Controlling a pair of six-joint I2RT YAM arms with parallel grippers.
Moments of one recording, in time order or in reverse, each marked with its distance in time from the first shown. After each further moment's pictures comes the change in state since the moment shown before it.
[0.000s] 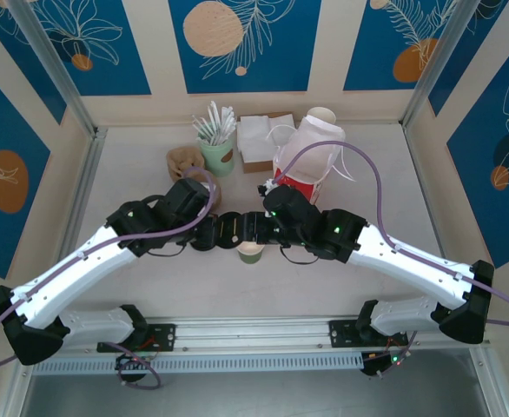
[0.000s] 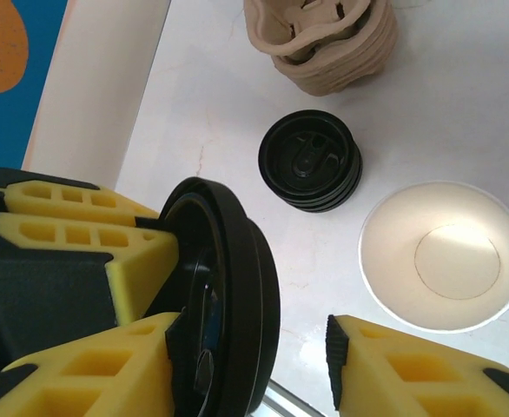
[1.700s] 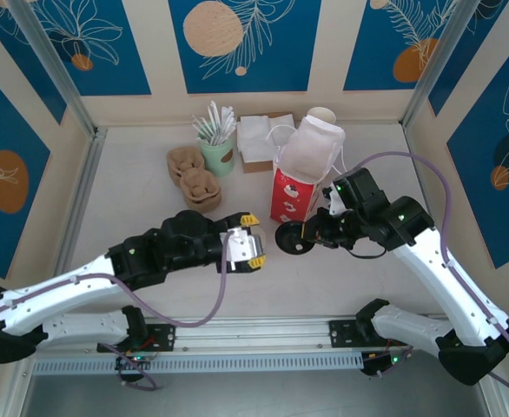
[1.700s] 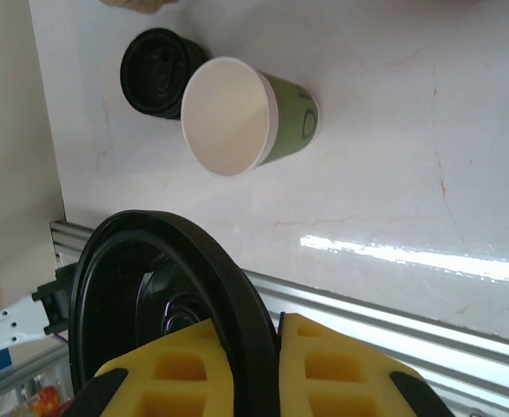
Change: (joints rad) left arm -0.285 -0.142 -0.245 0.652 0.092 1.112; right arm -0.478 -0.187 0.051 -0.576 -0.417 -0.107
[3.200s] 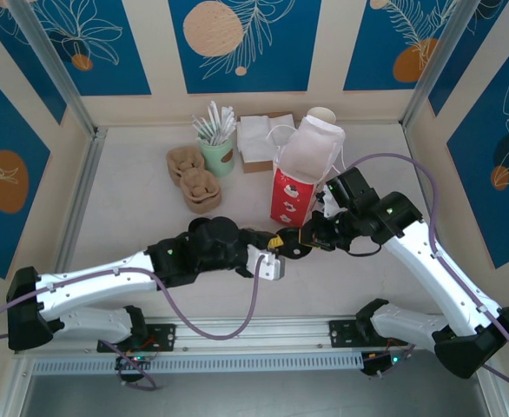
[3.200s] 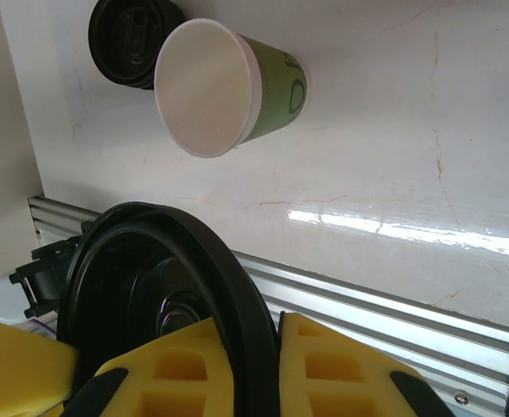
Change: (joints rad) left arm -0.021 0.149 -0.082 0.189 0.022 0.287; right arm -0.002 0.043 -0.028 -0.009 -0.034 -0.043
